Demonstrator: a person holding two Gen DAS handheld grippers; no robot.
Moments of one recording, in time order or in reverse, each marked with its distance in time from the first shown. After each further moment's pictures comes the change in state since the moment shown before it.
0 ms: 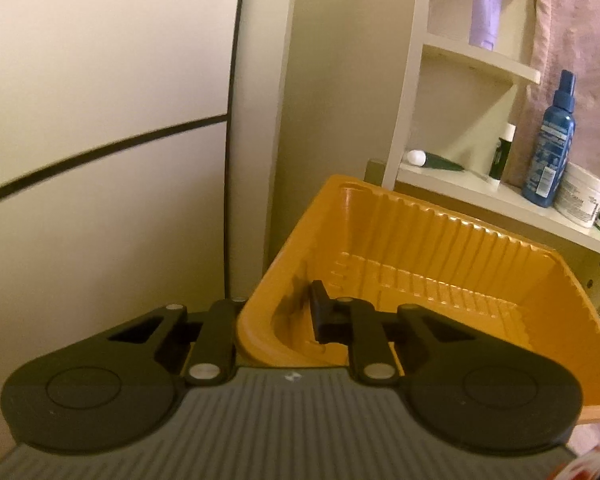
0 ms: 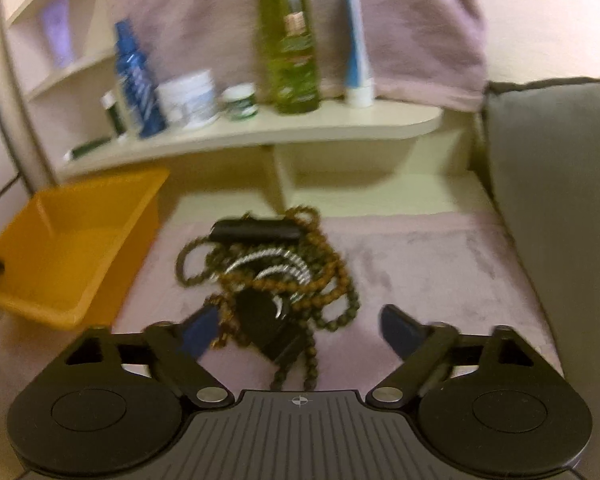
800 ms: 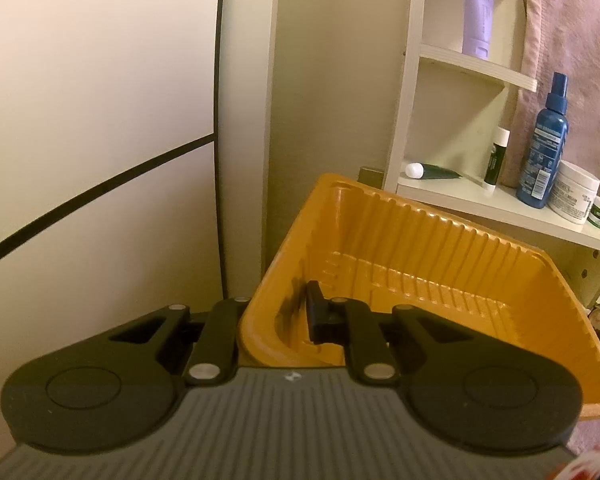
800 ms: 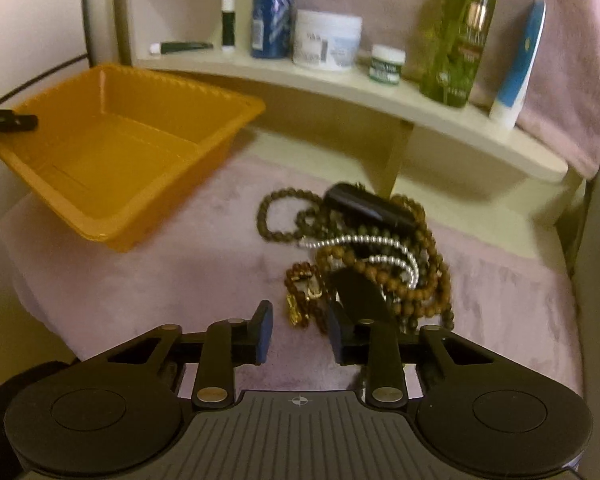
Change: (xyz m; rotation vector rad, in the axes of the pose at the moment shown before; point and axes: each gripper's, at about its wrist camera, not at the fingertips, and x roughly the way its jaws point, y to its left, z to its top) left arm 0.008 0.013 0.026 0.075 0.019 -0.049; right arm 0.038 0.065 -0.005 -0.315 0.111 0.047
